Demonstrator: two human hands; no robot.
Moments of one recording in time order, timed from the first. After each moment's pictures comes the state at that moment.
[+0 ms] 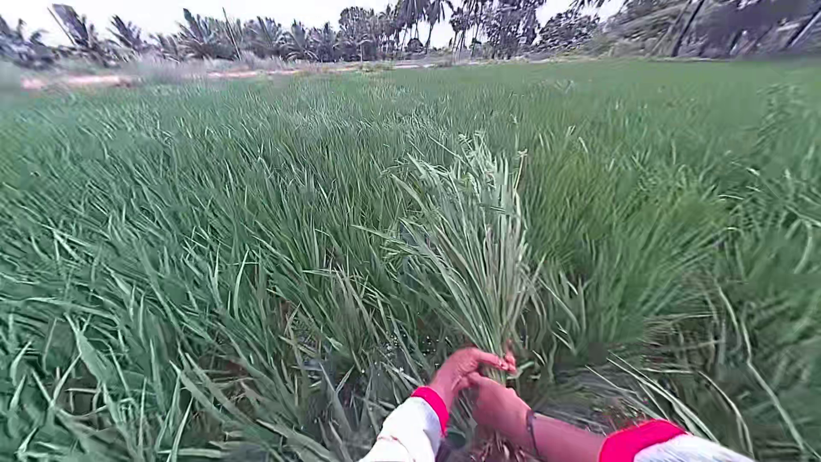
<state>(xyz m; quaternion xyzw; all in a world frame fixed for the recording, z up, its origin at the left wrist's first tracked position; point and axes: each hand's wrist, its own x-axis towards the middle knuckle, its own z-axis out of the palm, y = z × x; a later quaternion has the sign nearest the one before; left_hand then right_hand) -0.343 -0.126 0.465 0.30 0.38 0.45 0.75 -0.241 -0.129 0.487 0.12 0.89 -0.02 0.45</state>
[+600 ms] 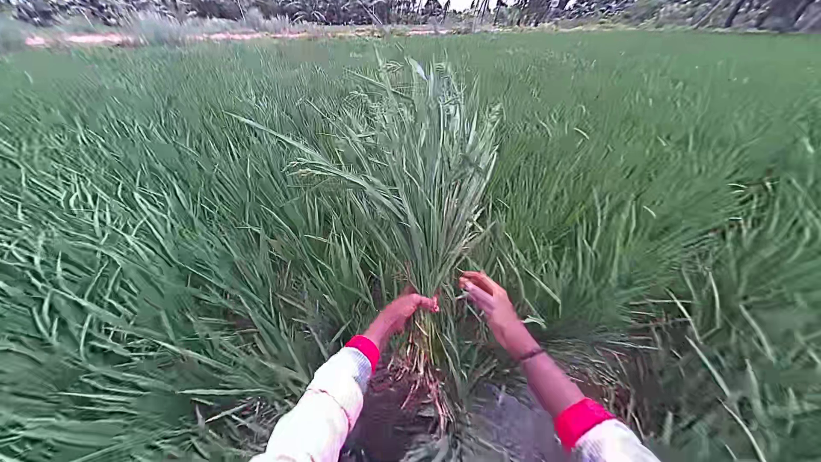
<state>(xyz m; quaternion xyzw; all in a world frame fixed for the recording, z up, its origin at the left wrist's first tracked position) -0.406 -0.164 0.512 0.33 0.56 0.48 0.59 -0.219 -0.078 0.513 0.39 0.61 -0.59 -0.35</state>
